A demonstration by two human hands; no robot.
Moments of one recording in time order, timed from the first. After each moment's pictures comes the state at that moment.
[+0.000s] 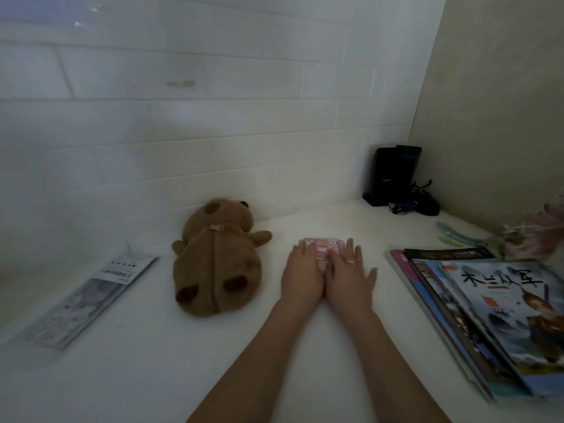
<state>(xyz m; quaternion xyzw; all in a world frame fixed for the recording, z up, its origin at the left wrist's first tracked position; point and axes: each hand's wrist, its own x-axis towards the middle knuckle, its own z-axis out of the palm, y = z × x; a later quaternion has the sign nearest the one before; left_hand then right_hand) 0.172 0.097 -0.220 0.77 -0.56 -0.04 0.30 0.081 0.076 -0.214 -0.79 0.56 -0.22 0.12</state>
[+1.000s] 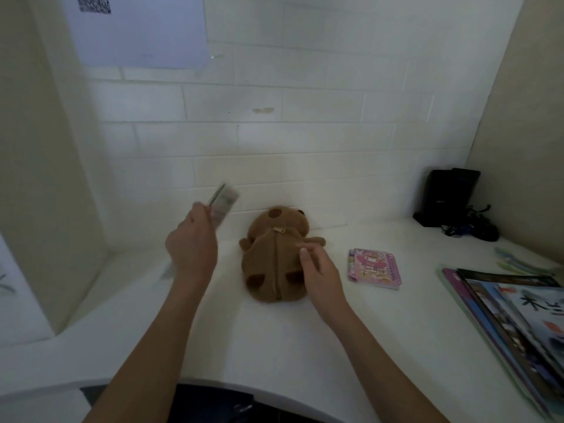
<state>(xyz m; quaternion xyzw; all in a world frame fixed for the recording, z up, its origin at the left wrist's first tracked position) 0.359 0.273 -0.142 0.82 -0.28 0.41 0.27 0.166 0.179 -0.174 -0.71 0.27 -0.40 0.50</state>
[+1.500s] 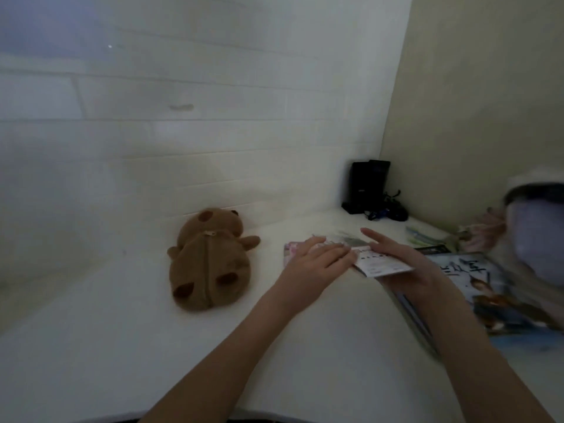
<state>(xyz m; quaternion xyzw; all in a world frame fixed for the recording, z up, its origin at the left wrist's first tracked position) 0.154 0.150 -0.175 0.39 -0.77 0.39 0.32 -0.037 0.085 -0.125 -0.47 0.31 -0.36 0.74</state>
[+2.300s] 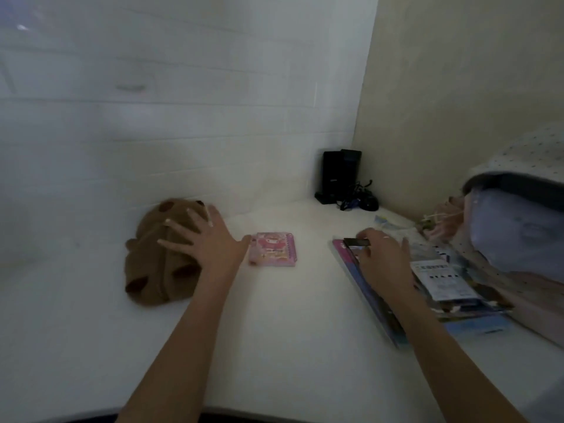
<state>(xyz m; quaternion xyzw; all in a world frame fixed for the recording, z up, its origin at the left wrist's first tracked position) 0.195 0.129 -0.163 0.92 -0.34 0.05 0.20 -0.070 0.063 -0.163 -0.76 0.57 -0.31 -0.01</state>
